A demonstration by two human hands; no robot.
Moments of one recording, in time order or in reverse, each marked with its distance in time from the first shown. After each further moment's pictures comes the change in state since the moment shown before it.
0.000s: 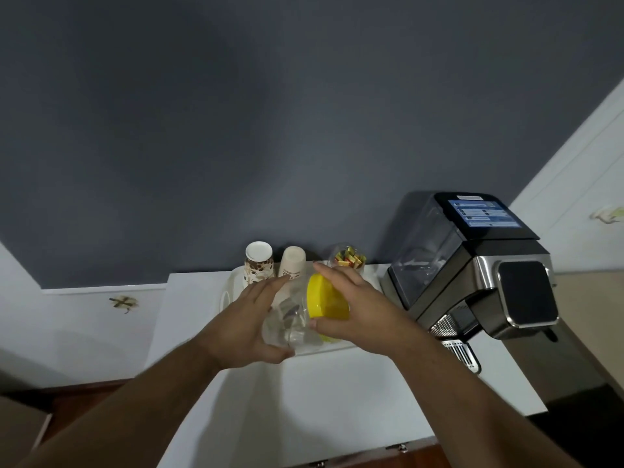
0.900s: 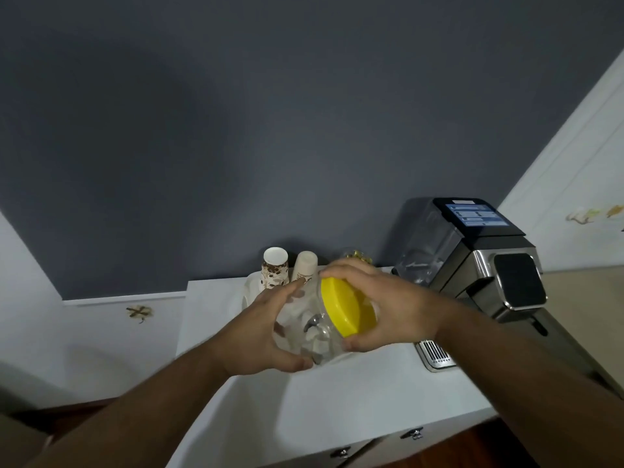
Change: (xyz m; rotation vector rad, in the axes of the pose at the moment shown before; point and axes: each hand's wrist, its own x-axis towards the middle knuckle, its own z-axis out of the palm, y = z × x) left_hand -0.040 0.025 -0.036 -0.235 -0.023 0.033; right_hand -0.030 -0.060 -0.039 -0.145 -0.123 -0.210
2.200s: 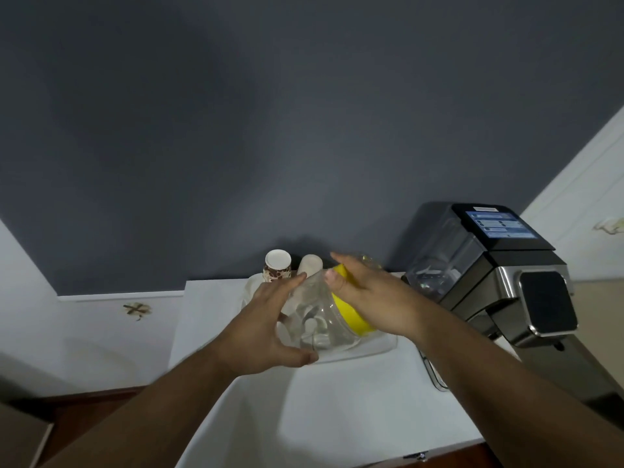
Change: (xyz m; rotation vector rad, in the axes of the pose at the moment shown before) left_hand 0.026 -0.012 0.003 -0.030 0.138 -0.005; right_hand 0.052 0.001 0.004 0.157 0.095 0.330
